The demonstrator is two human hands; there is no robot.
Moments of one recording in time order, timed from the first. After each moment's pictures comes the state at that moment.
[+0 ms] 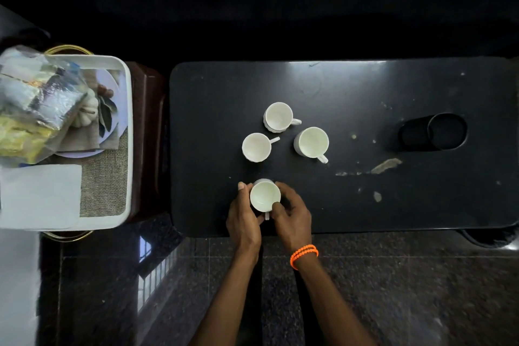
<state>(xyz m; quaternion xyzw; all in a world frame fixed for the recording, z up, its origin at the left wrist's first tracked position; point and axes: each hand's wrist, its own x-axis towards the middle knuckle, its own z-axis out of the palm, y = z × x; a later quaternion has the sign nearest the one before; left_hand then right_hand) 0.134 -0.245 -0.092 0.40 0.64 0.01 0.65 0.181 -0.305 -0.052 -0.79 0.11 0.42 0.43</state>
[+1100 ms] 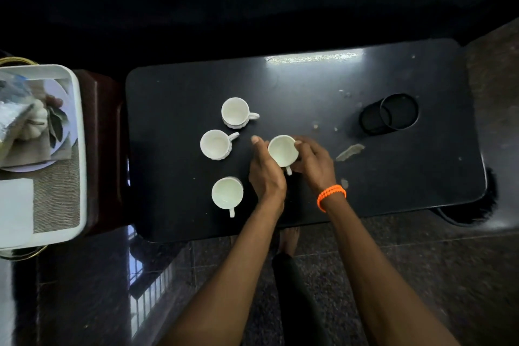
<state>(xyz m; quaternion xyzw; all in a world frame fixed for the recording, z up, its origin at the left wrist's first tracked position) 0.248 -0.309 -0.077 0.45 0.59 0.01 0.67 0.297 -0.386 -0.106 -0.78 0.14 0.30 0.53</state>
